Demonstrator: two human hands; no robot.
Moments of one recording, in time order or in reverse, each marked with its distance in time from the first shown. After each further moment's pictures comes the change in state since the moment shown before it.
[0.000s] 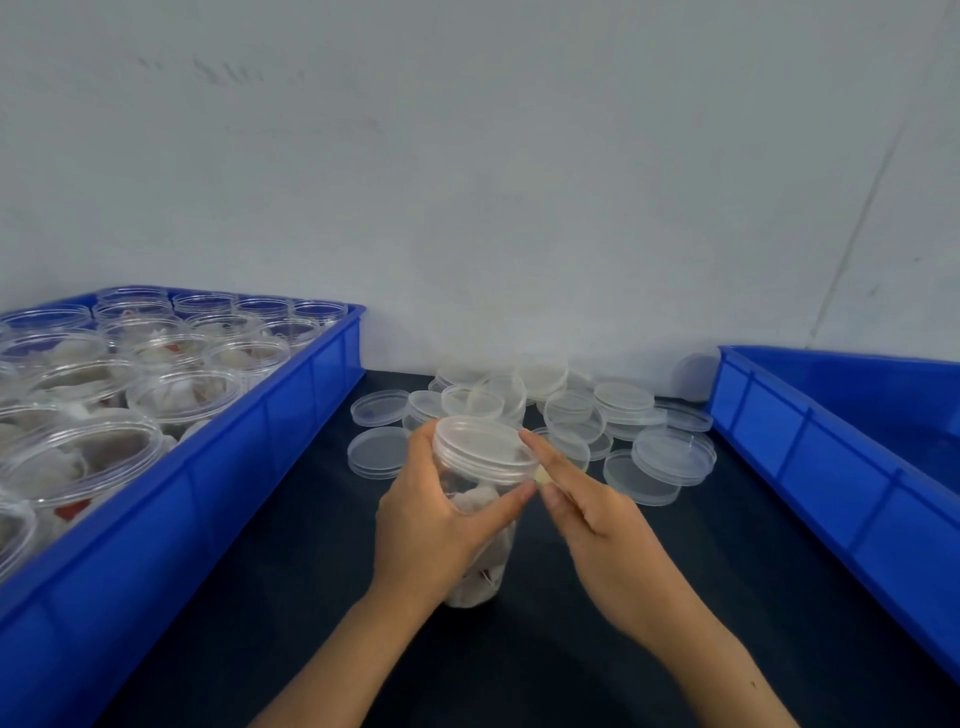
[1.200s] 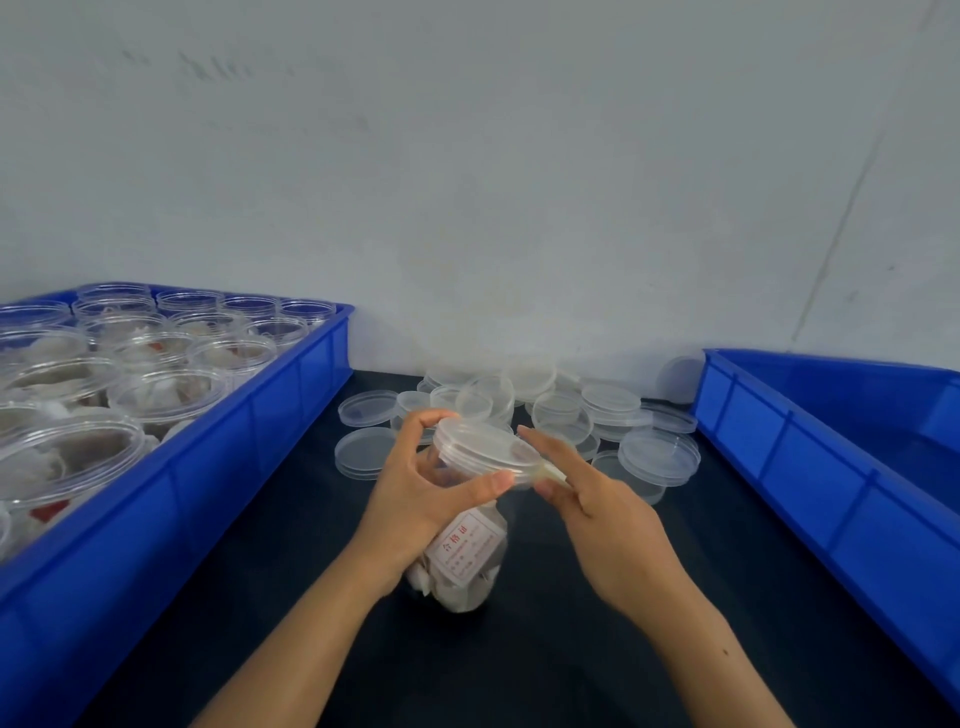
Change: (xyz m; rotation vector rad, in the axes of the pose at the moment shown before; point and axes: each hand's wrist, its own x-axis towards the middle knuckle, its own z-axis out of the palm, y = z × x) left_hand 0.021 0.003 -0.010 -0.364 -0.270 -0.160; right_hand 0.009 0.001 -0.012 -0.287 0.016 0.085
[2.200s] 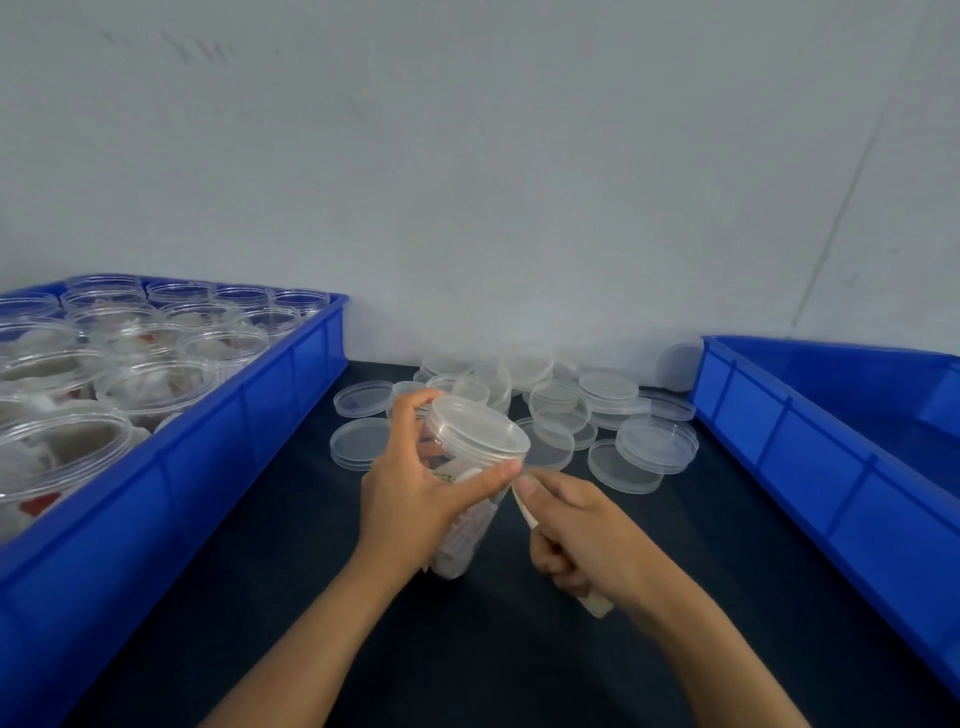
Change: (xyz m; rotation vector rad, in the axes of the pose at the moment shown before) left_hand -0.001 -0.010 0.007 0.298 0.201 0.152; right_hand -0.009 -0.010 0.005 0.592 -0.278 0.258
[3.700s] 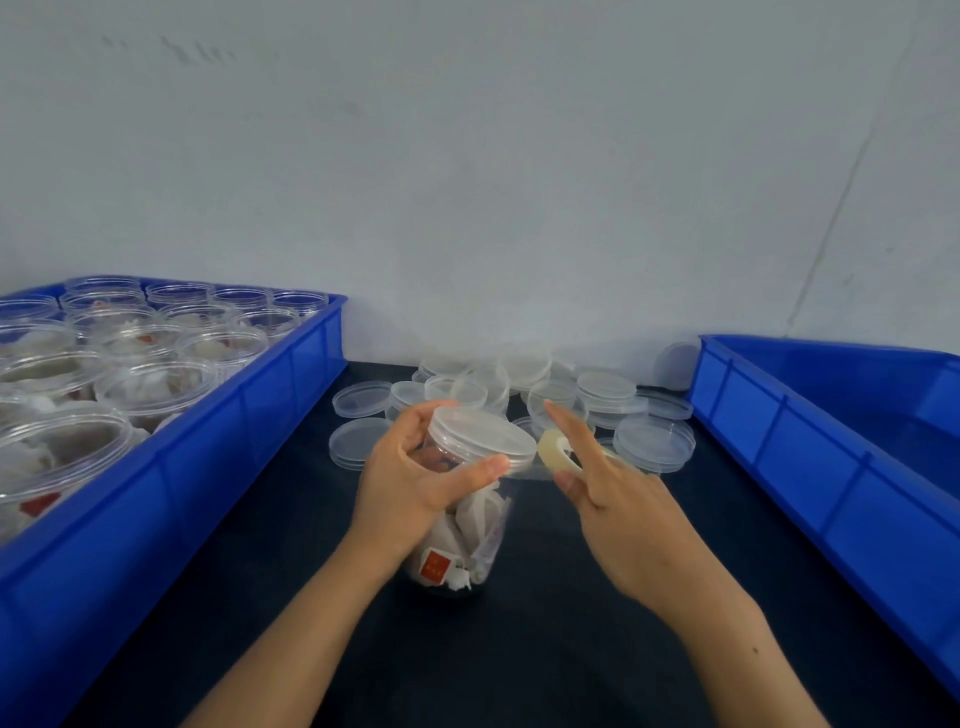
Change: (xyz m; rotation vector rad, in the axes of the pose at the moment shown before) left_hand 0.004 0.010 -0.005 -0.247 -0.076 -0.112; right_hand -0.010 -0.007 -0.021 -0.776 0.278 -0.268
